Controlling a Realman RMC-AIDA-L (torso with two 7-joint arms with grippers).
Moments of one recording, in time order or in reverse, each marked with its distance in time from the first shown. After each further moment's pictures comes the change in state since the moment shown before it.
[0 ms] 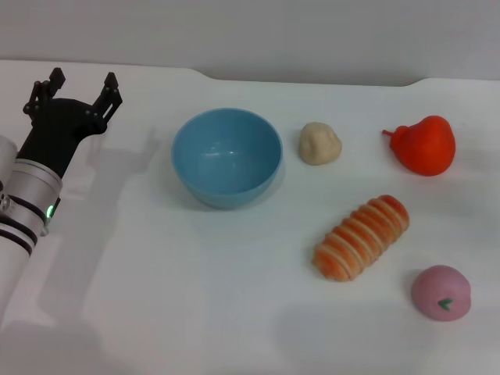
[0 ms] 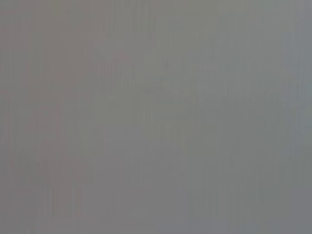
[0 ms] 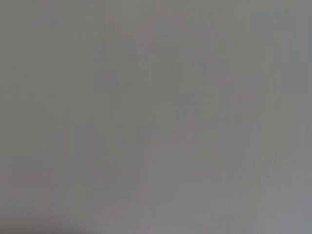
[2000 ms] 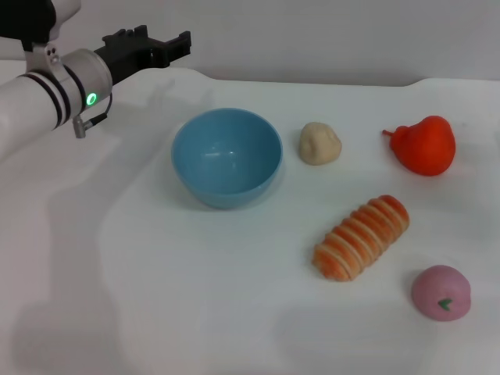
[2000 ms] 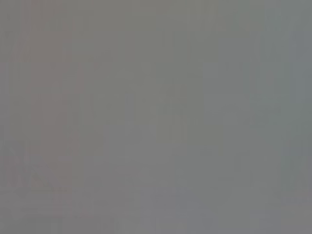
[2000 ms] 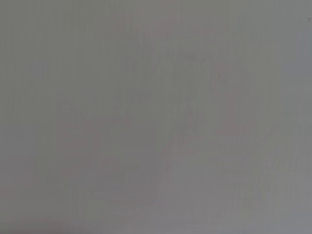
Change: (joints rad) left arm -0.150 0.010 0.430 0.556 0.423 -0.649 -1.017; right arm 0.027 -0.002 -0.008 -0.011 -0.005 0.000 0.001
